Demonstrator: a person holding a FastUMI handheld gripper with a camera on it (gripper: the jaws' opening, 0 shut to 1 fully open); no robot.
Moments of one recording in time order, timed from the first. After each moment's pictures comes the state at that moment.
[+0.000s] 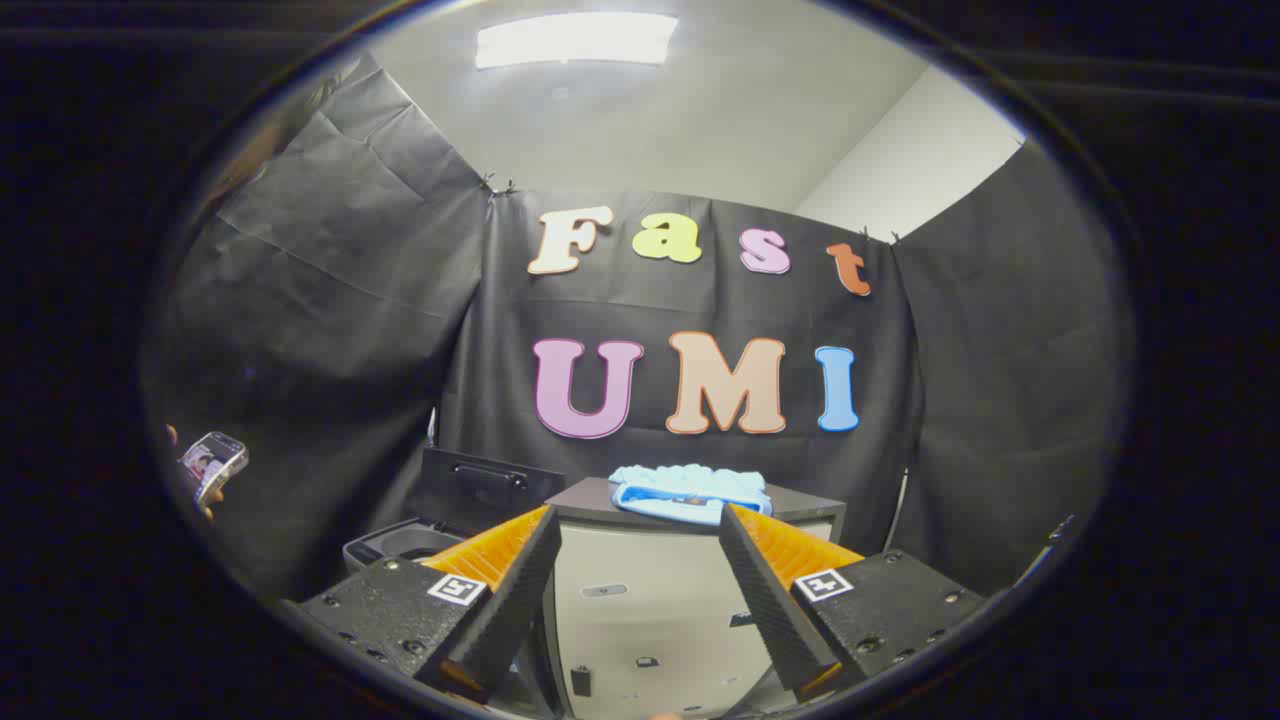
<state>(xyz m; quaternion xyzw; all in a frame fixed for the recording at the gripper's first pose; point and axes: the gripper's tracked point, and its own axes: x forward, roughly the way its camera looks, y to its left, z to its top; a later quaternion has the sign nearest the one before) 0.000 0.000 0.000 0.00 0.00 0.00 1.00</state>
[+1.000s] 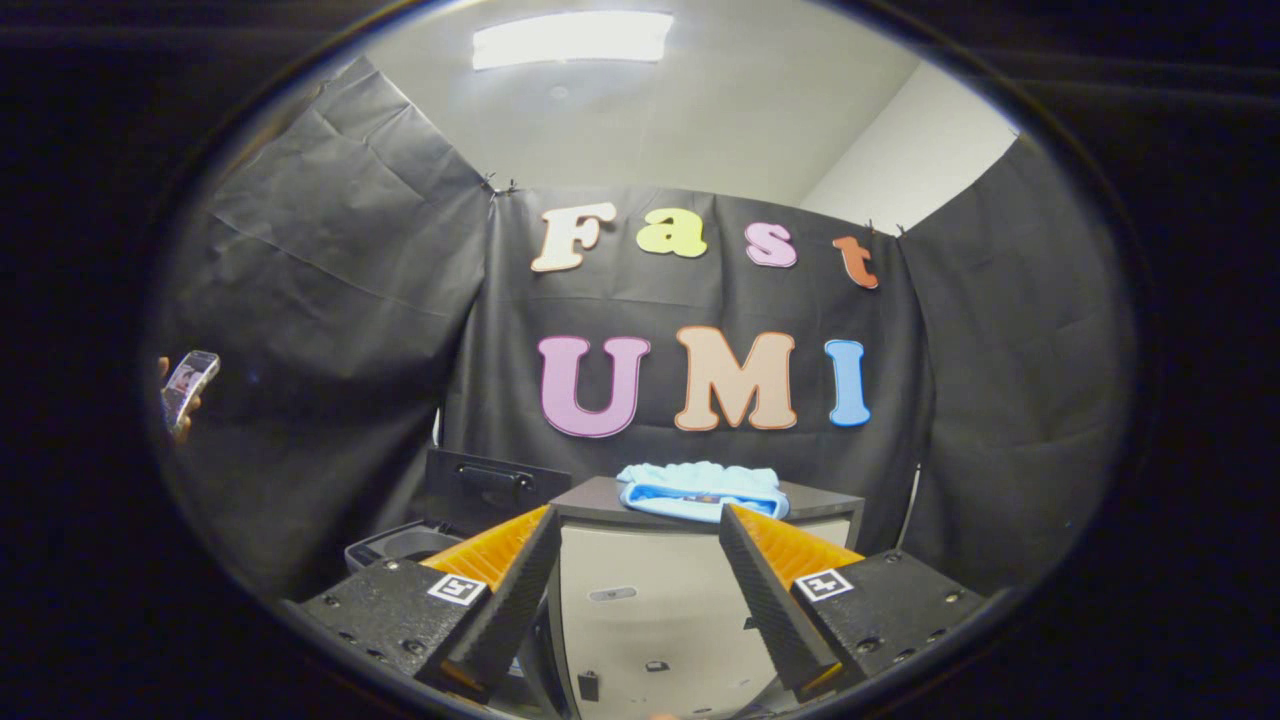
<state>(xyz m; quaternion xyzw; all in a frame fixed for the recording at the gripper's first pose) 0.019 0.005 -0.010 0.01 0.00 0.01 1.00</state>
